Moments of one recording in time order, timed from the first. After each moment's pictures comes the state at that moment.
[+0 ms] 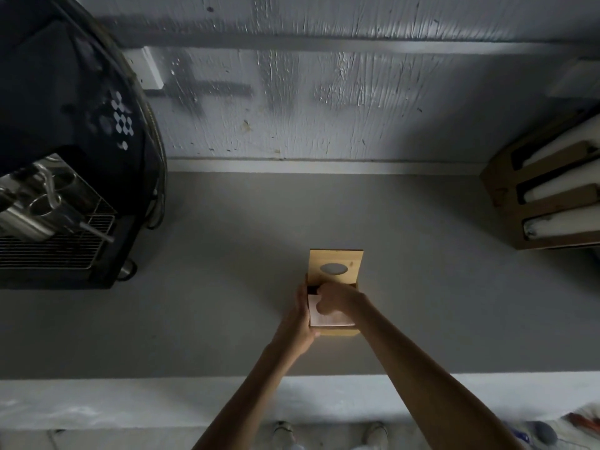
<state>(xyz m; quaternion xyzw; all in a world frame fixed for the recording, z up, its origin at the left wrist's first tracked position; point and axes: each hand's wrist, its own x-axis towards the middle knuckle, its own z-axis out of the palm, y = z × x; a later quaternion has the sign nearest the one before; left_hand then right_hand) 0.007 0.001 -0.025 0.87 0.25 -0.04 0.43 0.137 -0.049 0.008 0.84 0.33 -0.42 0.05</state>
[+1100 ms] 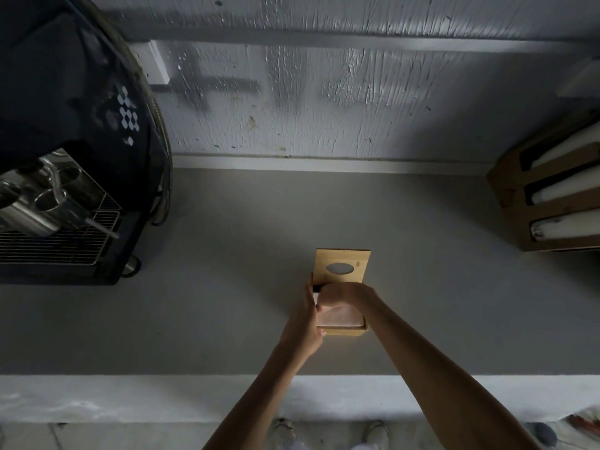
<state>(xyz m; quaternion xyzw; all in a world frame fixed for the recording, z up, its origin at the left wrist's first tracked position) 0.008 -0.005 -0.018 0.86 0.29 -0.07 0.42 0.140 -0.042 0.017 0.83 0.31 -0.47 0.04</state>
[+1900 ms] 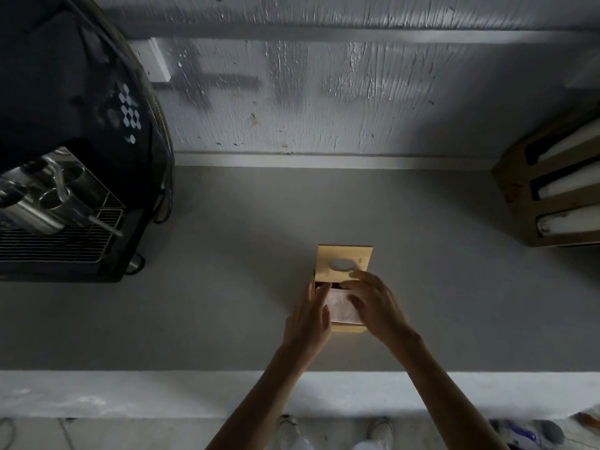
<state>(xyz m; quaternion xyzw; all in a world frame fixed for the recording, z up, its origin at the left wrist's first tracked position) 0.005 -0.014 -0.010 0.91 0.24 0.01 0.33 0.133 -0.129 -0.005 0.88 0.43 -0.09 -0.19</state>
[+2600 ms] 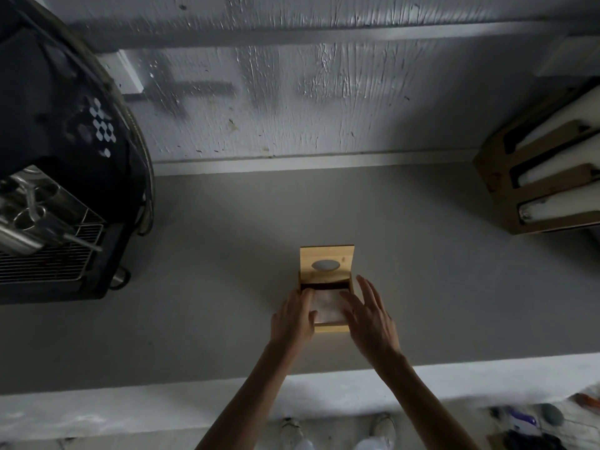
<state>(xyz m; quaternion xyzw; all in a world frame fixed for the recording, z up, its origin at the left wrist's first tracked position) 0.013 -0.007 -0.021 0.92 0.26 -0.05 0.27 0.104 -0.156 -0.026 0.93 0.32 -0.07 -0.20</state>
